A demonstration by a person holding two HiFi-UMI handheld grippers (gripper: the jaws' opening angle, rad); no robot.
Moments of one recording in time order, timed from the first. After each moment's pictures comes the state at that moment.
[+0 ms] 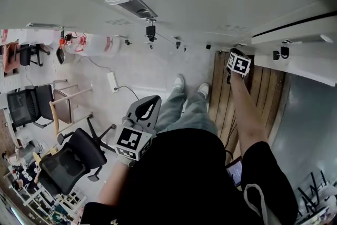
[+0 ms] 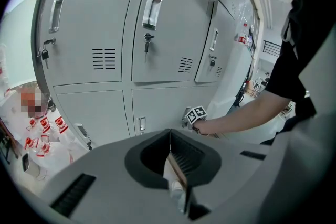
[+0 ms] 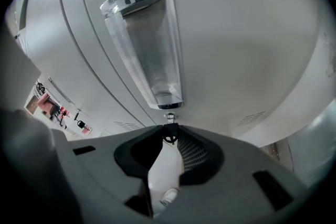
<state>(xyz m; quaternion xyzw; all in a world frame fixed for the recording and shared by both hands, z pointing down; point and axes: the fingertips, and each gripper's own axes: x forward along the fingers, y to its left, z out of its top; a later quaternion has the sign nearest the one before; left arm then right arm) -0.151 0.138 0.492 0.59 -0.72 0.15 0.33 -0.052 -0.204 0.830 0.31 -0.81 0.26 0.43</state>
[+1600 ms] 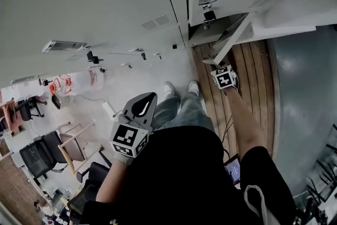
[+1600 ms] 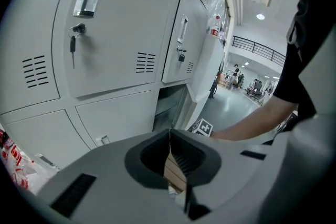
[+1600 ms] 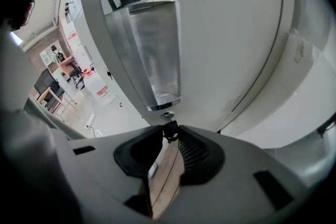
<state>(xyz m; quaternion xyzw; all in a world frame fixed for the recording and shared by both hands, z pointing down) -0.091 0.053 0.496 0.70 -0.62 0.17 0.31 0.068 -0.140 0.829 0.19 -0.85 0.16 0.47</state>
